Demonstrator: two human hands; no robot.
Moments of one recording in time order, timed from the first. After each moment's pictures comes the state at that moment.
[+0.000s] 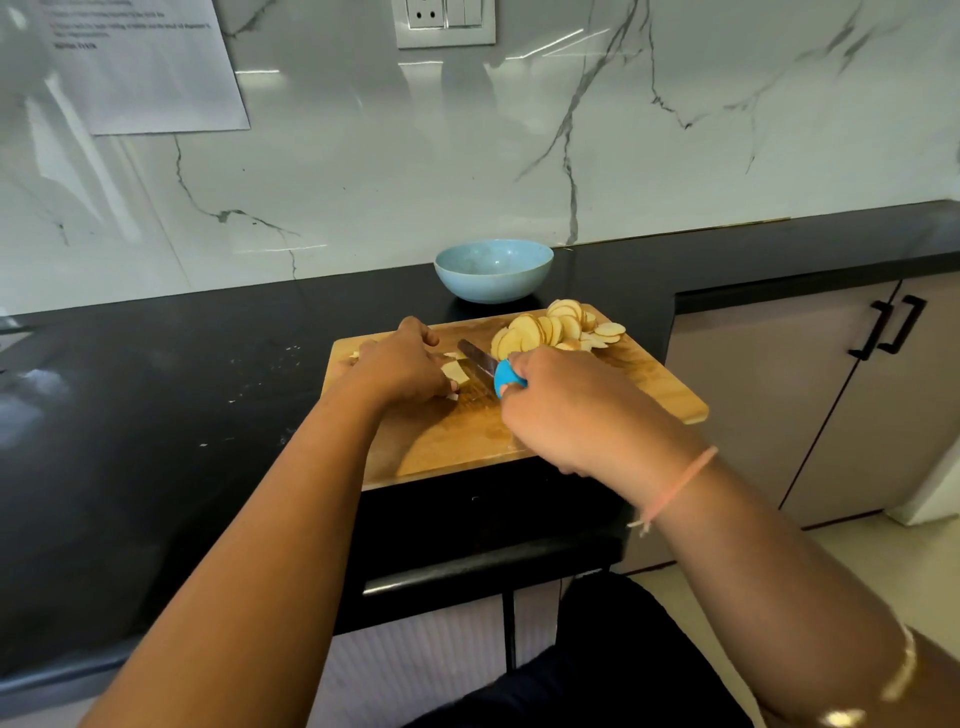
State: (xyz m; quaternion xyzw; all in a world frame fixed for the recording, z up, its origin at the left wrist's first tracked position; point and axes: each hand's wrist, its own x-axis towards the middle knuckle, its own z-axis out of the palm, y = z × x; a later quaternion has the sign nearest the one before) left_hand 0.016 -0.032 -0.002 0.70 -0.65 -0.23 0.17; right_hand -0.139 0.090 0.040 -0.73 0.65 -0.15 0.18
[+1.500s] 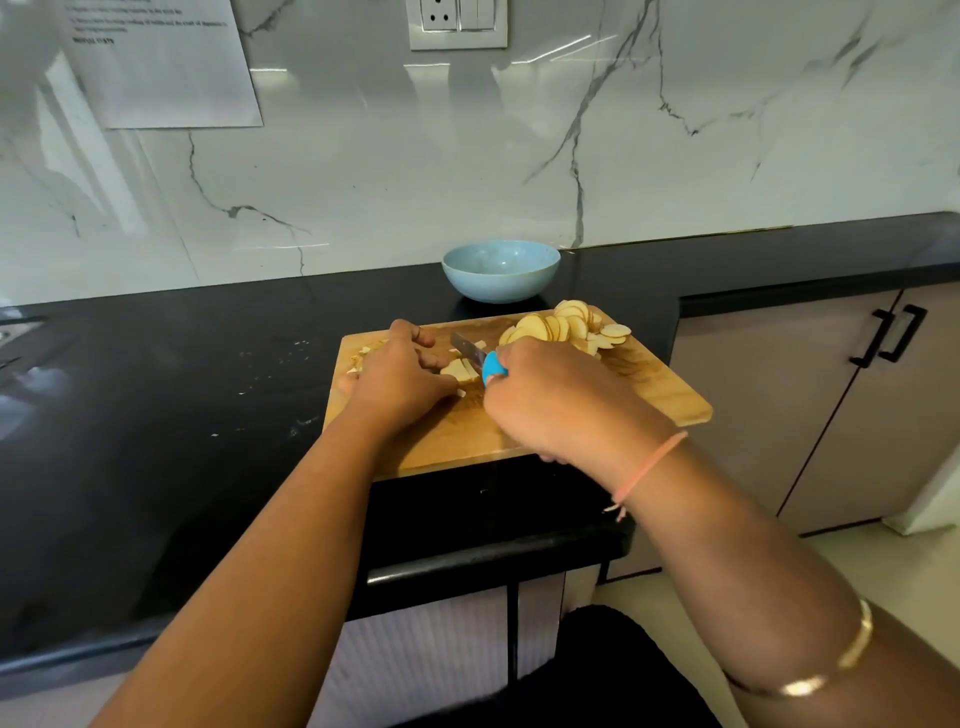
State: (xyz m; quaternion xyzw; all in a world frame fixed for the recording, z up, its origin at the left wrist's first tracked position) left_hand 0.018 -0.008 -0.010 0.67 -0.63 -0.25 0.31; right_hand -0.121 0.086 0.045 -0.73 0.64 -0.15 0.17
